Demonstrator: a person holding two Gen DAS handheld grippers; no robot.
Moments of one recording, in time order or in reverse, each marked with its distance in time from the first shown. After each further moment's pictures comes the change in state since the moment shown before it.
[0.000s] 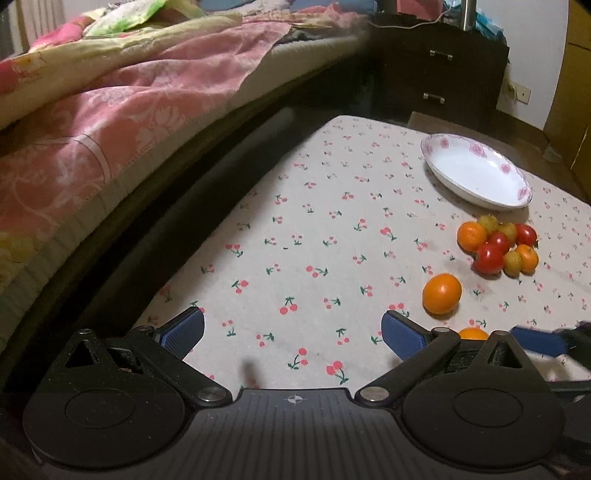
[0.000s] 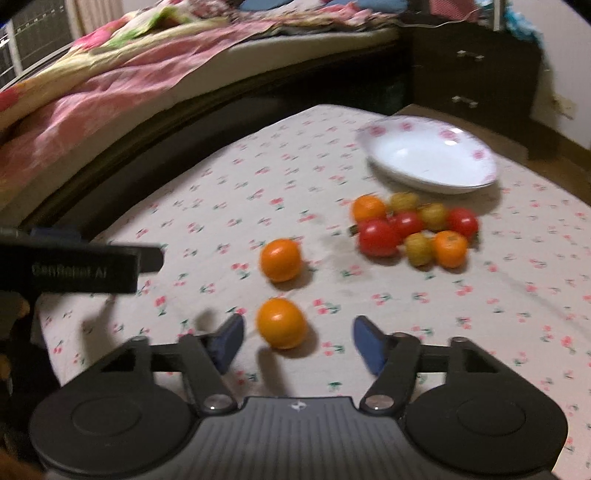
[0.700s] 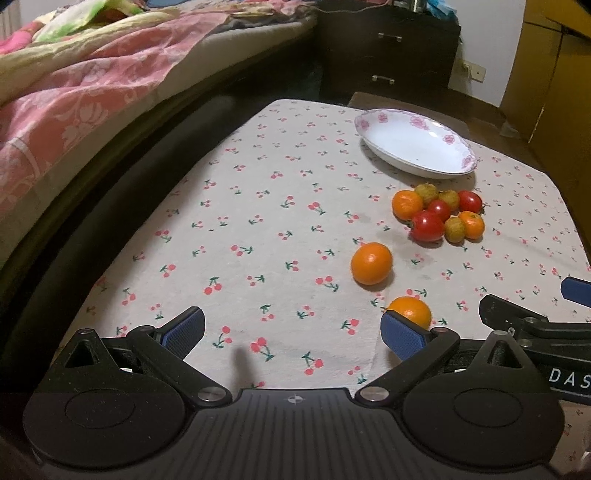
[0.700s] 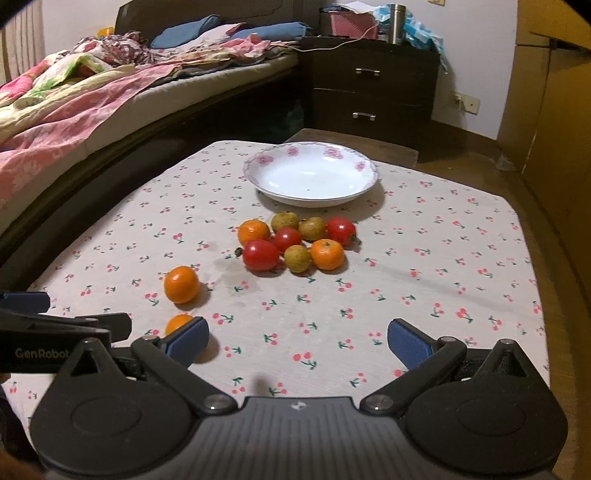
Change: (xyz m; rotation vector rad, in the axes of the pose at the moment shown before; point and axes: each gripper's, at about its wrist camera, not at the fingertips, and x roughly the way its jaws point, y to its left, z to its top) left arm 0.001 -0.035 -0.014 0.078 0.035 -0.116; right arm -0.048 -0.029 -0.011 0.163 -0.099 -0.282
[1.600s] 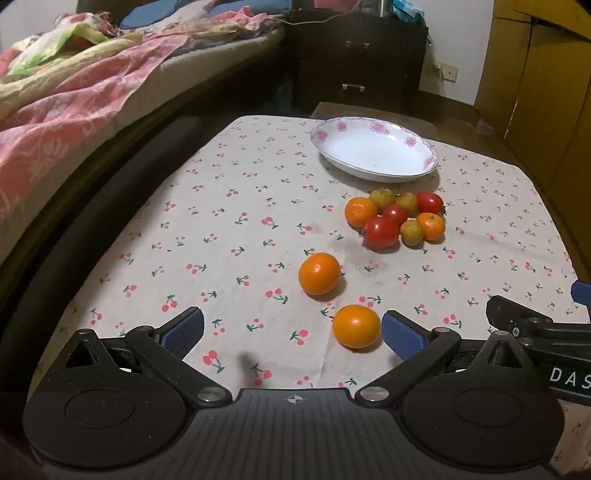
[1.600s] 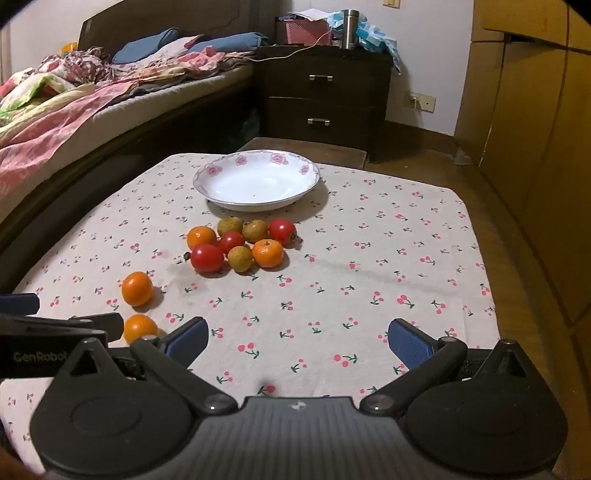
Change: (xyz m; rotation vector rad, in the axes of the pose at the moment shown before) left arm -0.005 -0.035 -0.002 0.063 -0.055 -0.039; right arm -0.023 -0.027 -0.011 0.063 -0.033 -0.115
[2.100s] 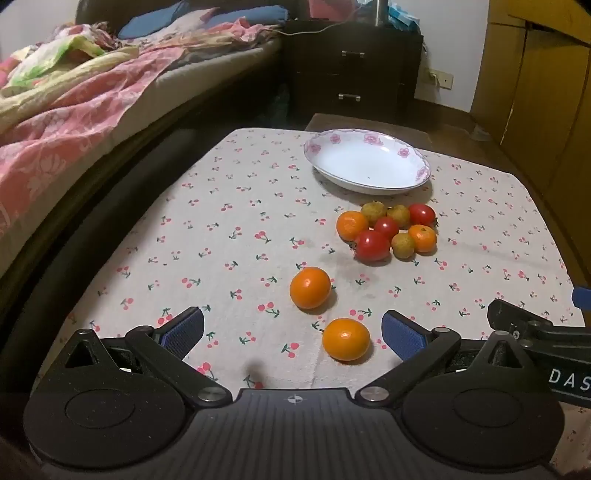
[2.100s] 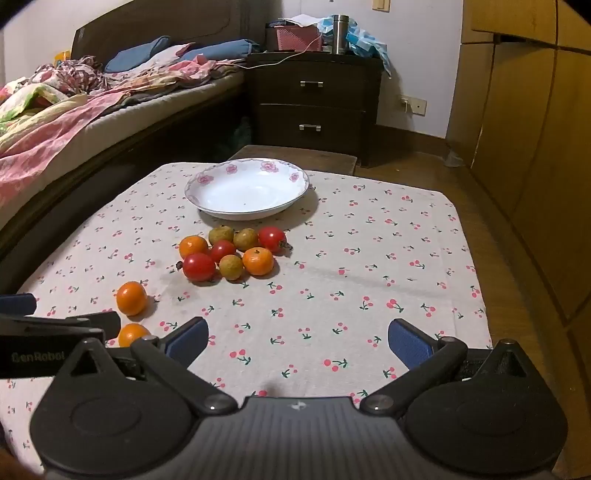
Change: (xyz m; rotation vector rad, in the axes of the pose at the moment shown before) left arm -0.006 -0.009 0.006 0.020 -0.035 0.002; right arm -0.005 -0.008 0.001 0.026 -0.023 -0.025
